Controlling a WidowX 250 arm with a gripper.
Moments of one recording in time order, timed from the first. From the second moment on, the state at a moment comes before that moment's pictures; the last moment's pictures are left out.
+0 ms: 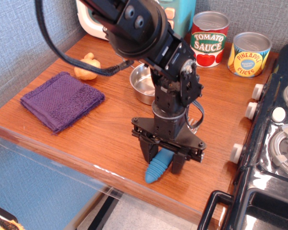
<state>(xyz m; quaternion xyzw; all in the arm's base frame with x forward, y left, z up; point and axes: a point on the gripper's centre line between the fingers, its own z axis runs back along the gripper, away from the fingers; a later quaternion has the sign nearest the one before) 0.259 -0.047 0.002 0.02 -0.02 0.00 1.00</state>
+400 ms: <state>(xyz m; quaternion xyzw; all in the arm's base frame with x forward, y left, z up) 0.258 -0.044 0.002 0.01 0.00 -0.01 1.00</state>
